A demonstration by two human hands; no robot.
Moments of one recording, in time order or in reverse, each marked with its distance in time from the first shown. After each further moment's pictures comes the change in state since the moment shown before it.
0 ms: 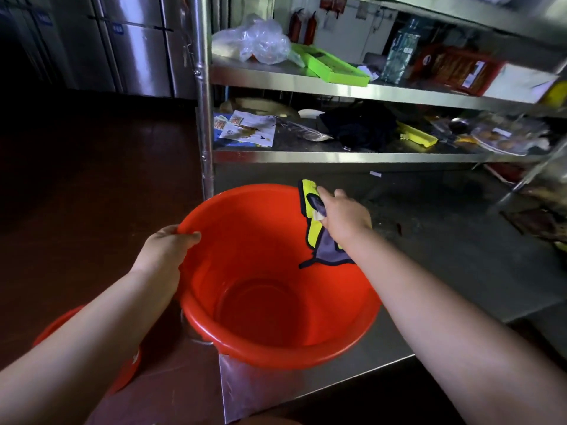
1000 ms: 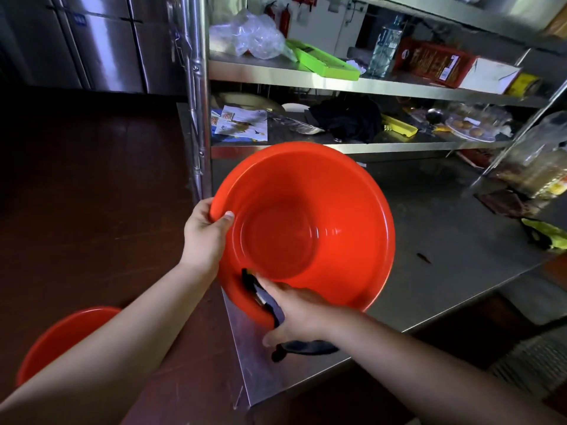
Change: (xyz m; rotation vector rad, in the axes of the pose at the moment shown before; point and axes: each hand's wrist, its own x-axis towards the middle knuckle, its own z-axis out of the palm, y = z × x) left_hand 0.005 -0.012 0.009 -0.100 -0.197 0.429; right_hand -0.150 -0.107 0.023 0.525 -0.601 -0.348
